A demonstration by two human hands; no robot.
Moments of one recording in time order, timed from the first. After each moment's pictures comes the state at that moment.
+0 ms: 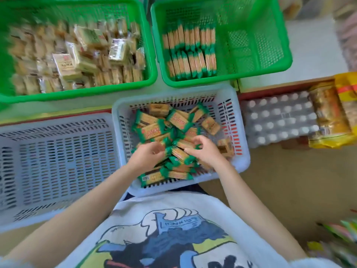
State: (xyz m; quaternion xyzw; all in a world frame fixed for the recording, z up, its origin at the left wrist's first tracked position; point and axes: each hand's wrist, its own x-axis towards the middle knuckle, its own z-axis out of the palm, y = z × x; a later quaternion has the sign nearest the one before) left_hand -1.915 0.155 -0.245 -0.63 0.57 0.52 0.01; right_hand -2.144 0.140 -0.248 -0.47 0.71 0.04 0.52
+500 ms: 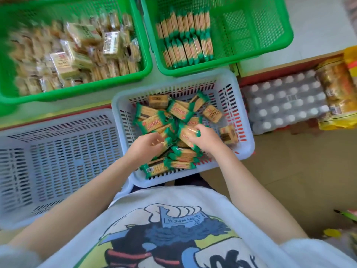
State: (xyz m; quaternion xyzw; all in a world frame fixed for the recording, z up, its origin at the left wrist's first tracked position) left_hand -1.907 0.158 -0.240 -0.63 0.62 0.47 0.04; right_hand -2.145 0.137 -0.267 -0.52 0.70 0.10 0.47
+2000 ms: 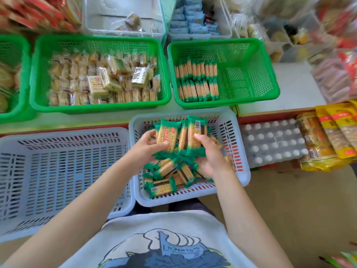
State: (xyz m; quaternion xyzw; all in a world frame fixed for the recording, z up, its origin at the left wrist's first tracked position) left_hand -1.865 0.139 -0.195 -0.54 0.28 0.74 -0.28; right_hand -2.082 0.139 -0.167 -0.18 0.58 -0.37 0.70
